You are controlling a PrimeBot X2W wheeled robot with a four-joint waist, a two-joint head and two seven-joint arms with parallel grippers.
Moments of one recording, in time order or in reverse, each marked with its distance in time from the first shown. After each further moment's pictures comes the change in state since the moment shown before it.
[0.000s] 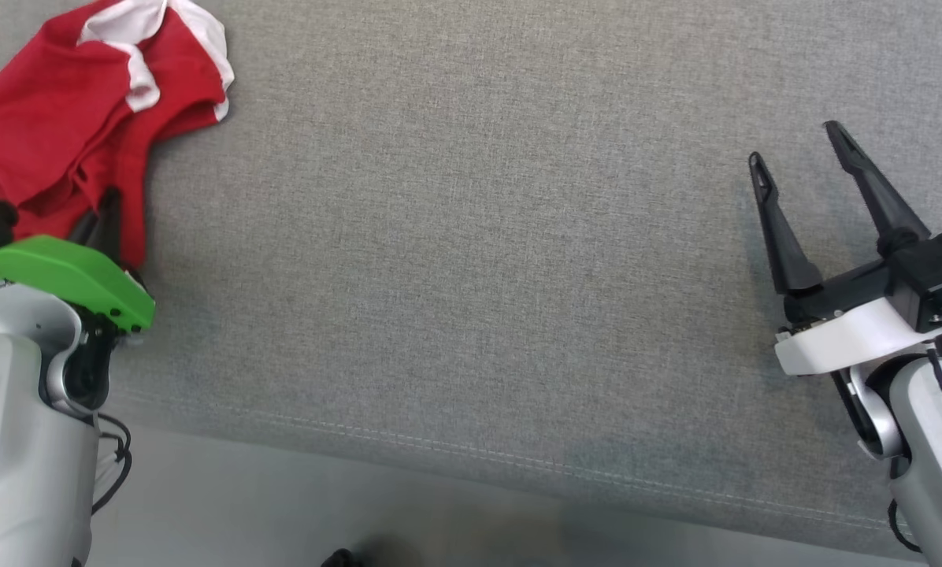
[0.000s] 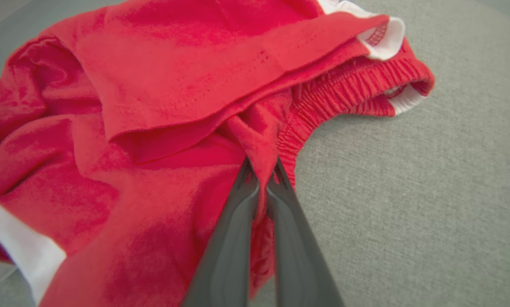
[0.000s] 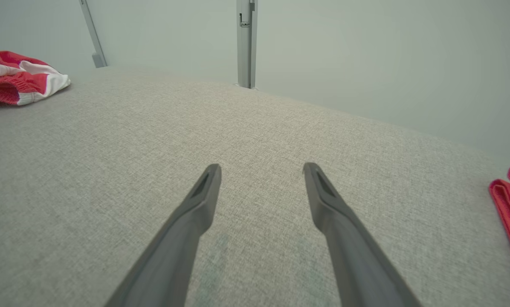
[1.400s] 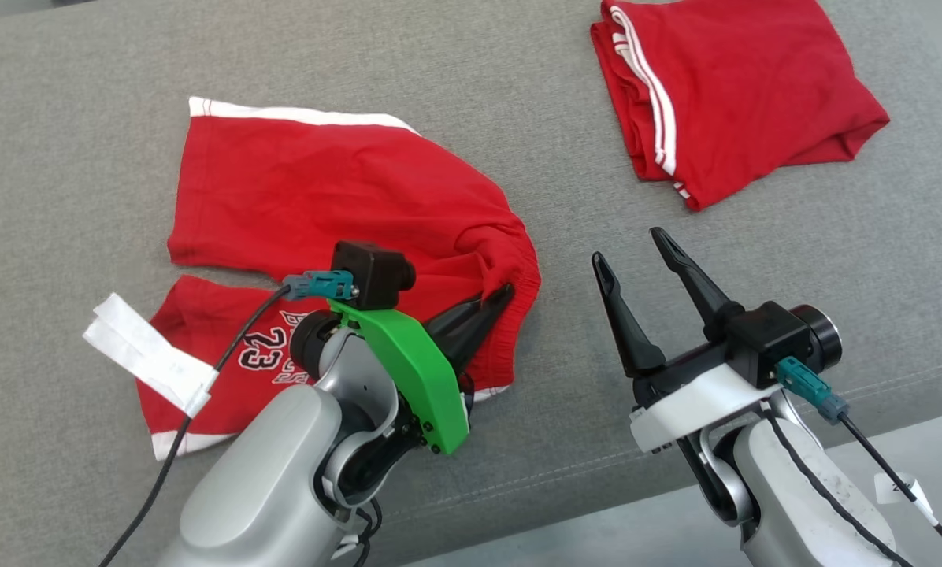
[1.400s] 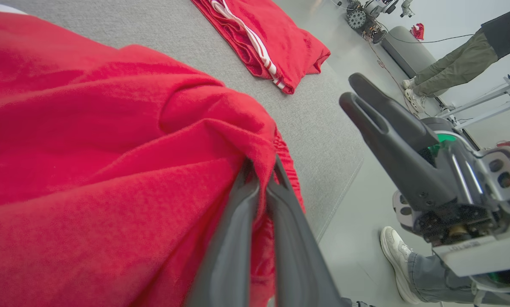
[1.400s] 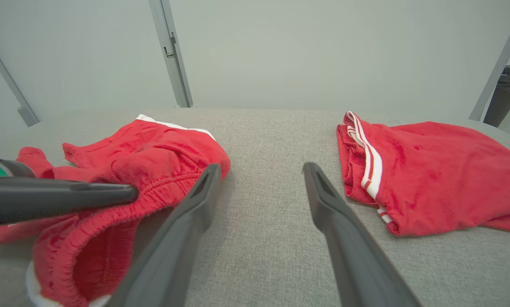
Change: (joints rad) left arm 0.102 -0.145 -0.530 -0.439 -0.158 -0.015 0.194; right arm 0.023 0.259 0.154 0.210 0.065 0.033 -0.084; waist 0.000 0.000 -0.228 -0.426
